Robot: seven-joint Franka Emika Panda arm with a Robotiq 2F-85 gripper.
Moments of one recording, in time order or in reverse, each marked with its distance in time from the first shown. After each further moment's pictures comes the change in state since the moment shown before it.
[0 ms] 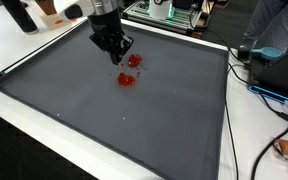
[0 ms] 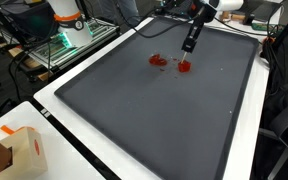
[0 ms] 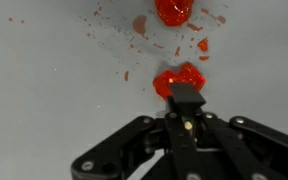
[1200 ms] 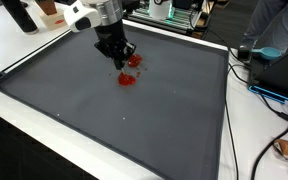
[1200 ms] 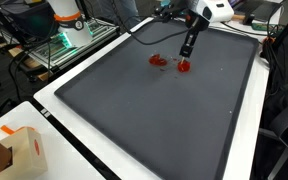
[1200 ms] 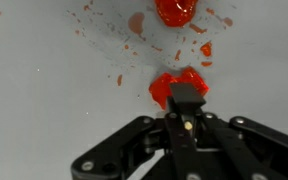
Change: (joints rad) arm -0.011 0.009 0.013 -0.069 0.012 0.099 -0.048
